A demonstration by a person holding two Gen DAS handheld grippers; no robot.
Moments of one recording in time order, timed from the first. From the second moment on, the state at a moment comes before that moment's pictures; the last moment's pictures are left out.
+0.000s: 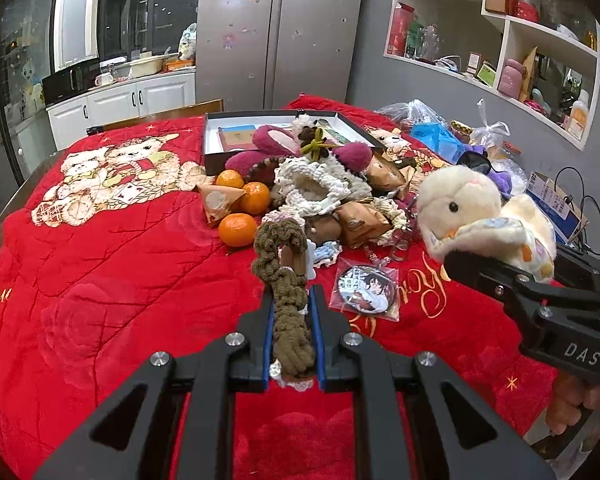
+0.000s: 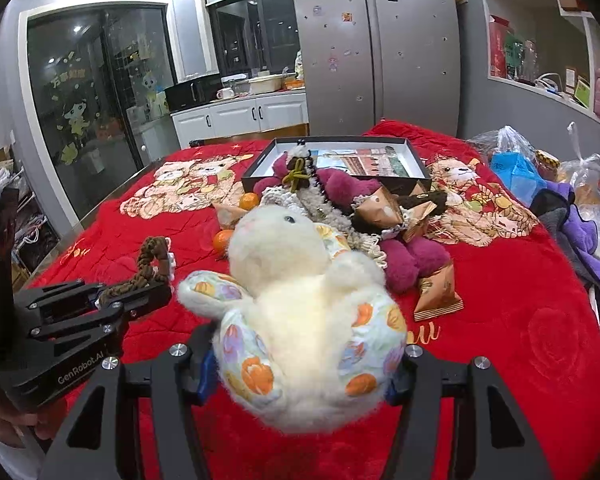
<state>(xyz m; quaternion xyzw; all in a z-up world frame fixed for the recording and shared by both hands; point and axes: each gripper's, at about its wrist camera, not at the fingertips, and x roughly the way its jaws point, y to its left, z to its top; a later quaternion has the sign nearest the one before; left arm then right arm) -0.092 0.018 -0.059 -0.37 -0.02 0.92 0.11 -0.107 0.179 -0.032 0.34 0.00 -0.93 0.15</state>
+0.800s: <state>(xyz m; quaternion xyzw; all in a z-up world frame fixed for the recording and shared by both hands) -0.243 0.024 0.003 -0.38 -0.01 0.92 0.11 -0.226 0.161 0.031 0.33 -0.03 -0.93 0.17</state>
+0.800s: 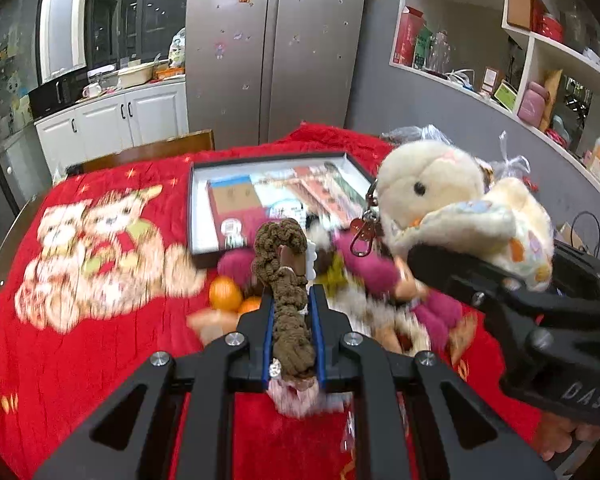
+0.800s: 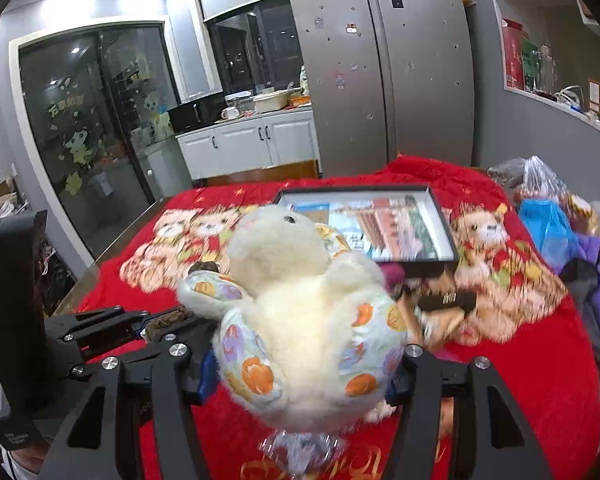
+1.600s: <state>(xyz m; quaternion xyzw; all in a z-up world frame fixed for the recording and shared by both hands) -0.484 0.014 -0.091 -0.46 -0.02 0.88 0.09 -0.468 0.165 -0.050 0.42 0.03 -0.90 0.11</state>
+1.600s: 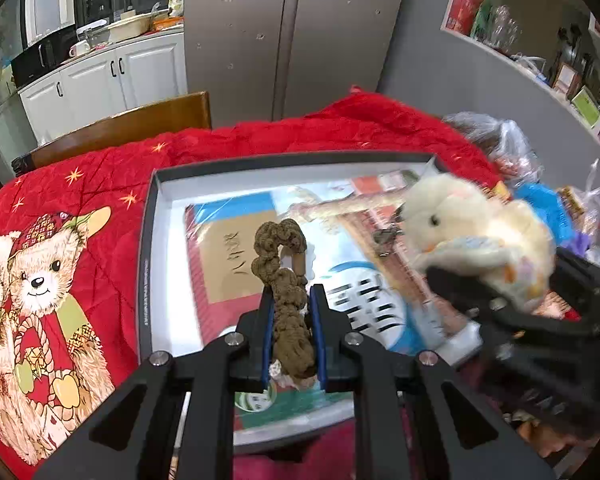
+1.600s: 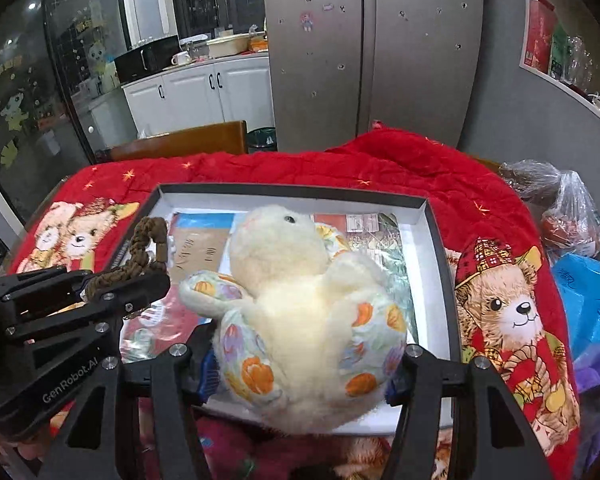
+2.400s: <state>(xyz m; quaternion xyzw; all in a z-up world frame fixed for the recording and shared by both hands) -0.482 0.008 -0.095 -0.46 0.00 0.89 0.05 -0.458 0.156 -0.031 0.38 0.08 -0.92 0.09</state>
